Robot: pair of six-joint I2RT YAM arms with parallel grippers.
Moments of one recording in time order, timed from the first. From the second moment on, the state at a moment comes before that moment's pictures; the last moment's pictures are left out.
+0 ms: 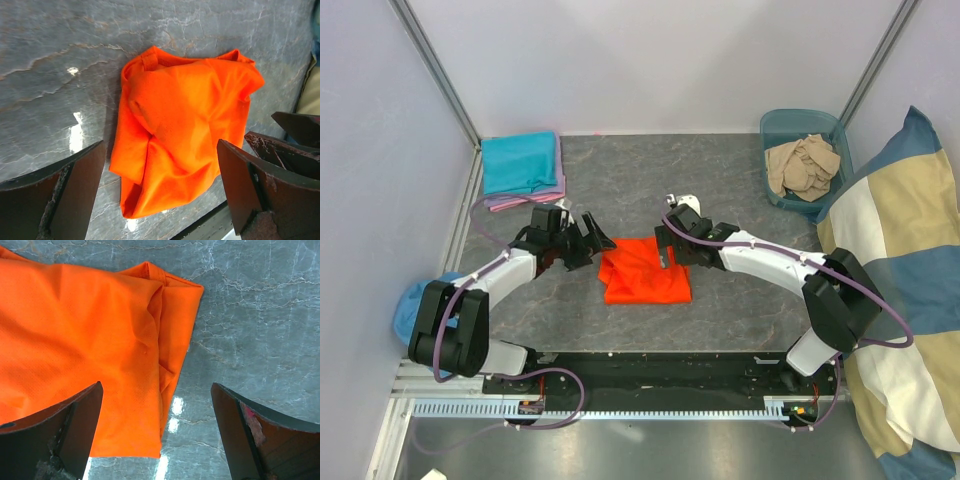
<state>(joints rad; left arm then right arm) -0.23 1.38 0.68 -0.10 0.37 -0.71 0.77 1.62 1.07 -0.43 0.31 0.48</state>
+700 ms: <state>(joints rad) -0.31 1.51 0.66 0.00 0.34 -0.72 0.68 1.62 0.94 -0.29 0.13 0.56</state>
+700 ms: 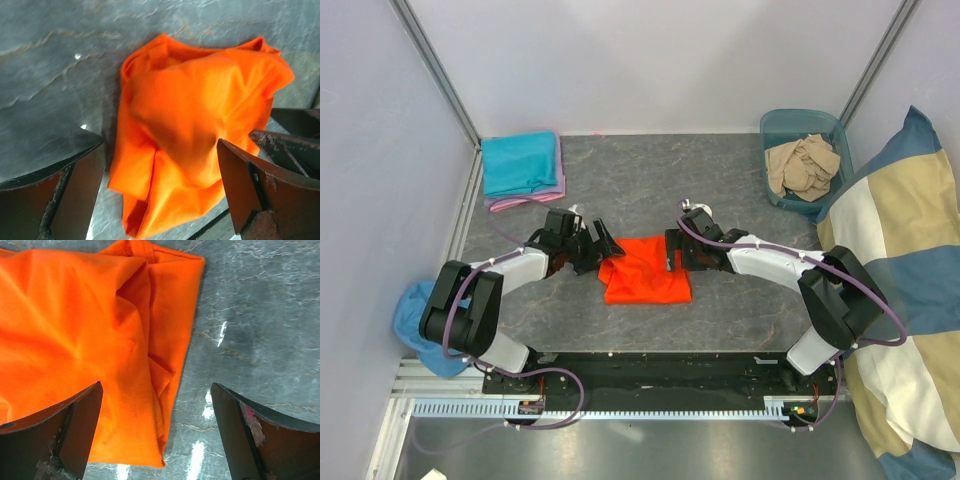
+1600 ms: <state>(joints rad) -0.48 1.64 0.59 0.43 0.45 -0.80 0.67 1.60 0.84 -0.16 0.05 0.62</state>
